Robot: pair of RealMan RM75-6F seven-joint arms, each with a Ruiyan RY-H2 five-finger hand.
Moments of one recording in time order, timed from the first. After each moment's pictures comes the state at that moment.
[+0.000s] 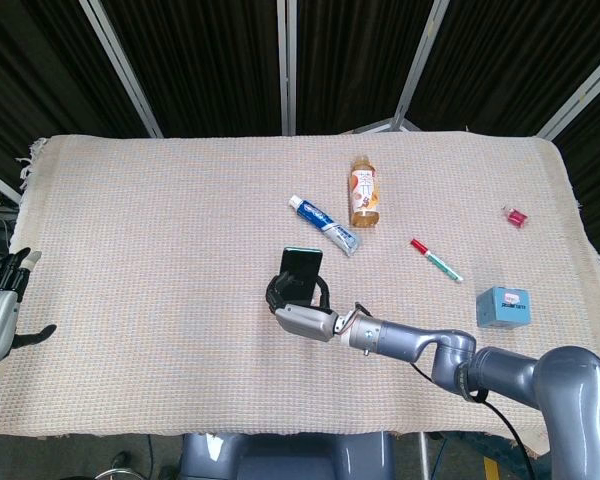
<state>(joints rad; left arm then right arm) -0.20 -1.07 -0.10 -1.72 1.30 1.36 0.17 1.07 -1.55 0.04 -1.20 -2.01 0.90 -1.15</state>
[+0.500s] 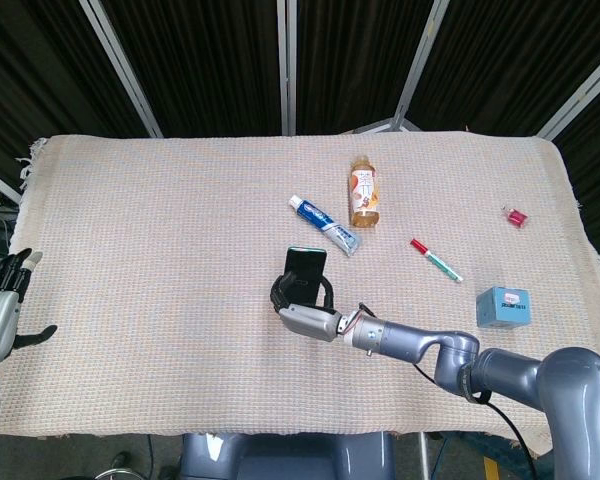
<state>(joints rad) -0.20 -1.07 -0.10 -1.73 1.30 1.36 0.17 1.06 -1.54 0.04 -1.20 -2.00 0.88 -1.17</state>
